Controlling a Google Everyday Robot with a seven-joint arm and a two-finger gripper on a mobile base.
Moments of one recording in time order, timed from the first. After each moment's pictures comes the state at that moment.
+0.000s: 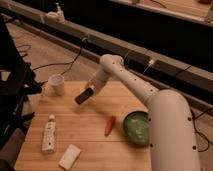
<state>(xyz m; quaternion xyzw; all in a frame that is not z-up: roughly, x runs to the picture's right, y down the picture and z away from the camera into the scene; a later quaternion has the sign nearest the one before) -0.084 -0.009 0.879 -0.17 -0.36 -0.28 0.87</state>
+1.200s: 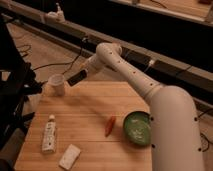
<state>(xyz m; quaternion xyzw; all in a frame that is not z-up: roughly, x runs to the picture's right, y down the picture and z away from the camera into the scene) -0.127 -0.112 0.875 -0.05 -0.34 -0.24 0.91</state>
